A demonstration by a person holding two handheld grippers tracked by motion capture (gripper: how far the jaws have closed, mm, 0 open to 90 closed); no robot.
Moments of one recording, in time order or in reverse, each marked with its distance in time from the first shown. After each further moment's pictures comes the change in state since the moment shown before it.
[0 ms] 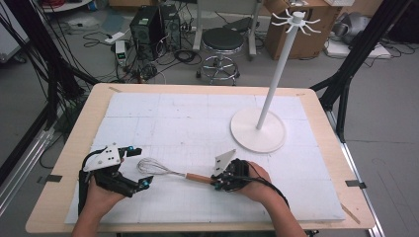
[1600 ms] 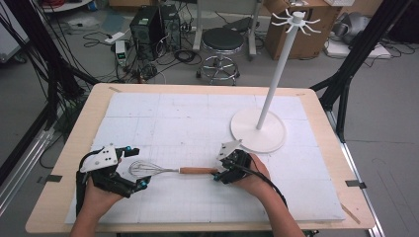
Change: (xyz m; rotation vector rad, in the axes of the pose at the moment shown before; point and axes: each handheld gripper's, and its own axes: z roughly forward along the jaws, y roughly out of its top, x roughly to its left) left arm 0.000 -0.001 -0.006 -0.006 0.011 -0.007; right arm -0.026 -0.013 0.002 -0.065 -0.157 0.212
